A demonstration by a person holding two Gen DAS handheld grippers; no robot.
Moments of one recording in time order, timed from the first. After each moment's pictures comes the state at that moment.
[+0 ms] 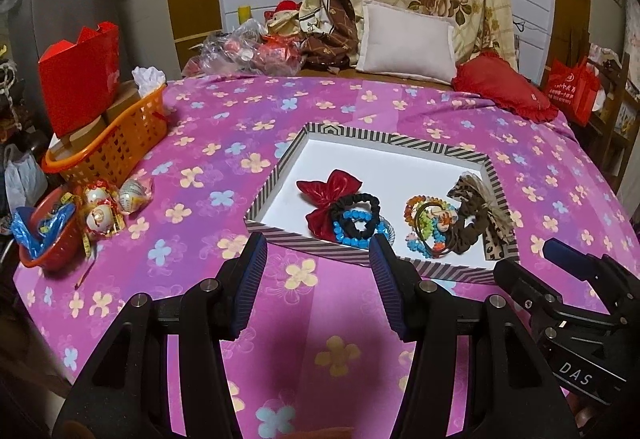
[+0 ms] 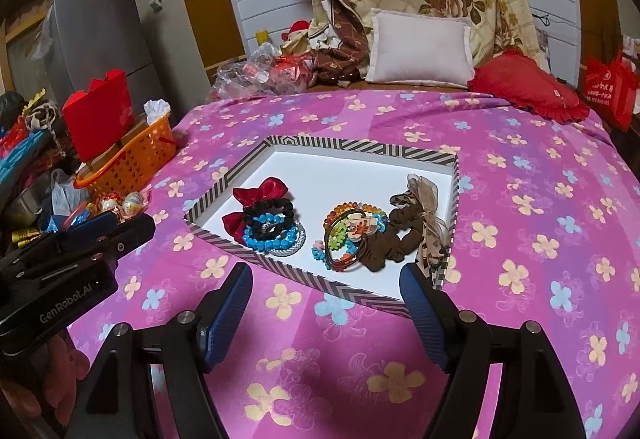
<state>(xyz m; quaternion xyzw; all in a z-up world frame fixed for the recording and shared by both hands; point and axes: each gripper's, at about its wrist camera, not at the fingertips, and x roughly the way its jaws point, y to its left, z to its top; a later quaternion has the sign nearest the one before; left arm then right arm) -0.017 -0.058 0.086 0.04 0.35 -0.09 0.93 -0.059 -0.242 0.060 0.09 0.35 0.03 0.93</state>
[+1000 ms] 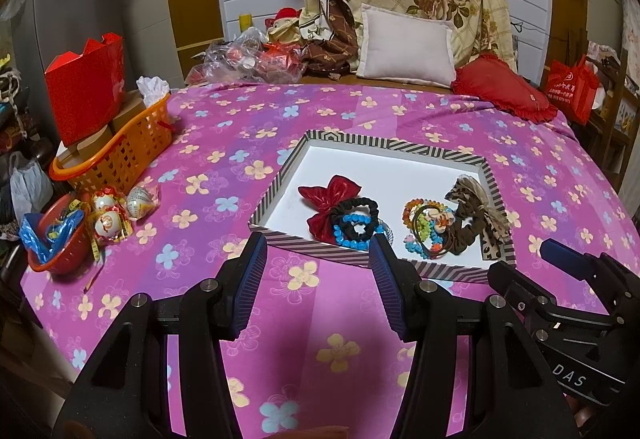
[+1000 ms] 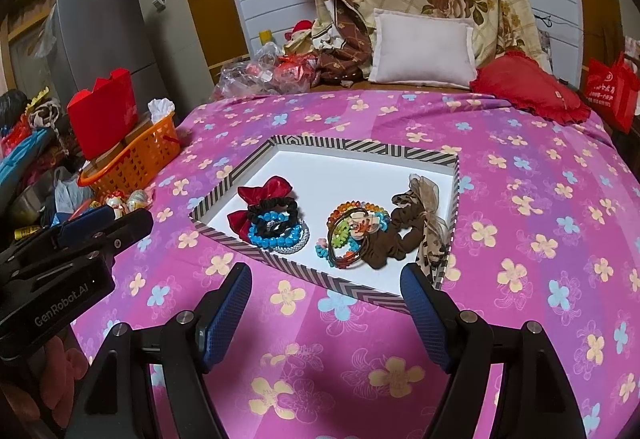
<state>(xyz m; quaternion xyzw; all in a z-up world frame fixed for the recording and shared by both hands) -0.026 -0.058 0.092 0.05 0.34 -0.09 0.93 -0.063 -0.241 0.064 0.09 0.35 0.03 0.93</state>
